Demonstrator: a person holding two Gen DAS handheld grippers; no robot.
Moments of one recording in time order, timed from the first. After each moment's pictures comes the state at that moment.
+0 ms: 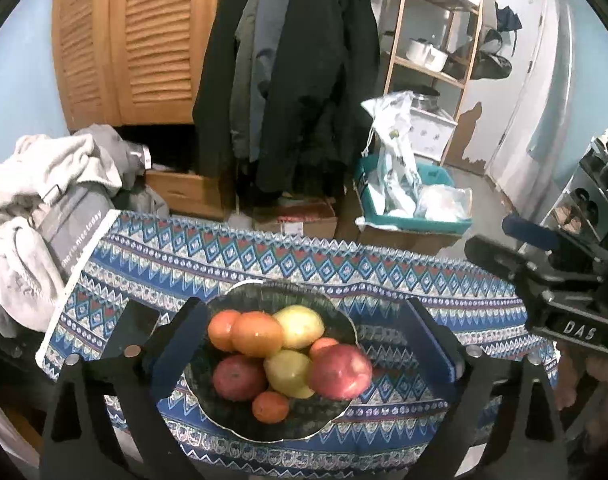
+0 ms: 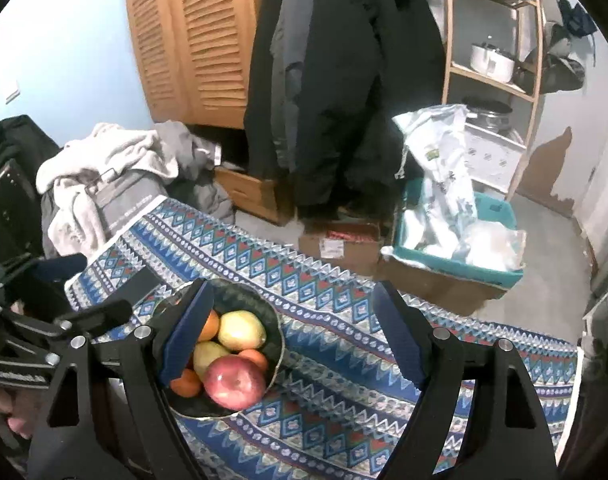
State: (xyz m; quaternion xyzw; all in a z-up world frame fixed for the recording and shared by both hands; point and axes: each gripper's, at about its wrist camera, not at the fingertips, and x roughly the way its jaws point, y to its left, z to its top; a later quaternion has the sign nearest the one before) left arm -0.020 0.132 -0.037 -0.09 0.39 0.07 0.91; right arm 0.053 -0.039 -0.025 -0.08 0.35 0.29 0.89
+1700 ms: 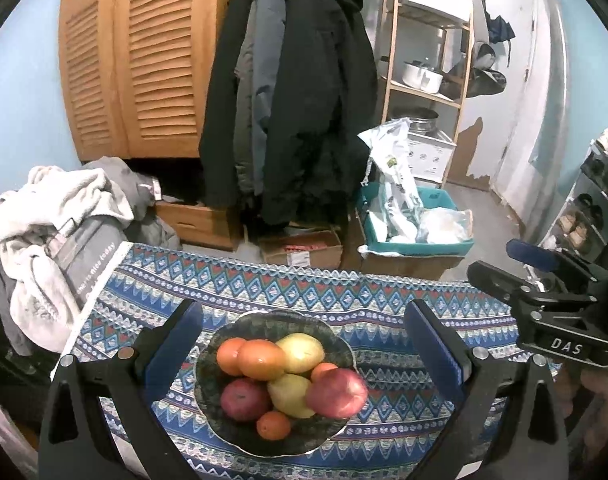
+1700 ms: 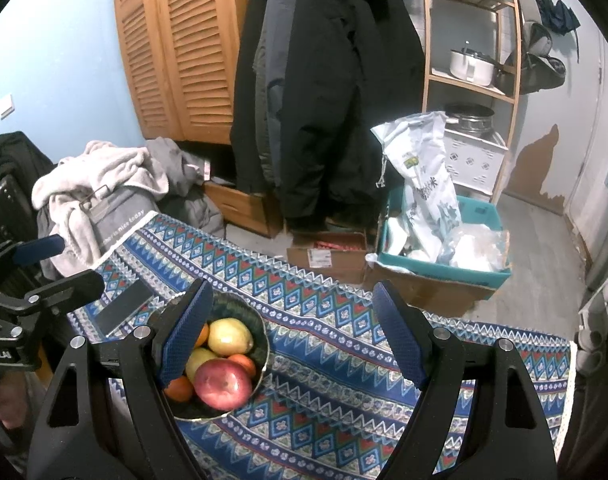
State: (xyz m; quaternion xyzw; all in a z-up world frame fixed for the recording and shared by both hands) left arm -0.025 0.116 -0.010 -0.06 0.35 0.09 0.93; right arm 0.052 -0.061 -0.015 -0.06 0.34 0.28 0.90
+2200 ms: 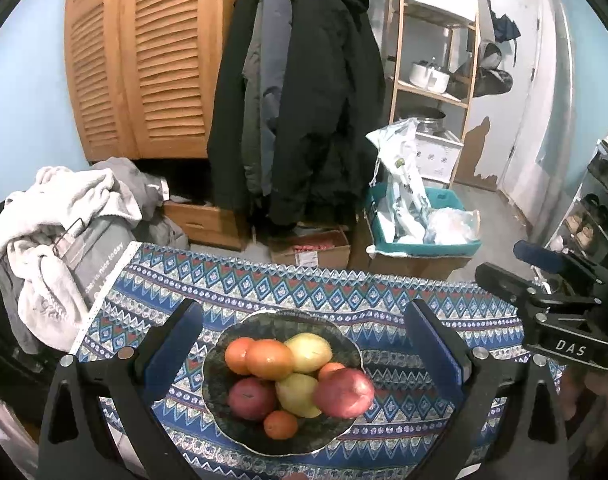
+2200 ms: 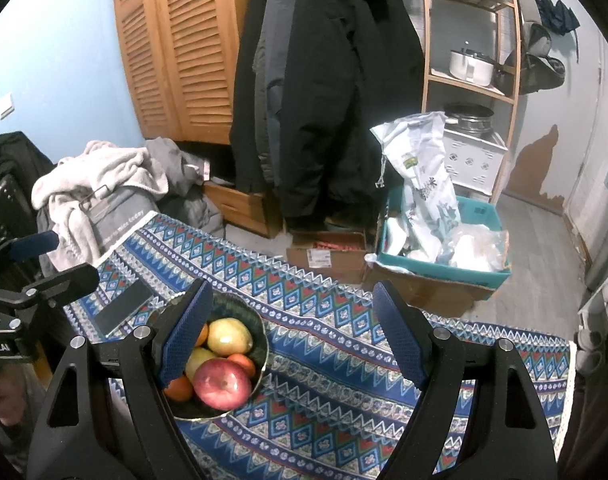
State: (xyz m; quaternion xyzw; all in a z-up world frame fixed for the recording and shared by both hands) left arm -0.025 0.117 -0.009 -0.06 0.36 0.10 0.93; right arm 0.052 -0.063 -0.016 -0.06 0.34 0.28 0.89
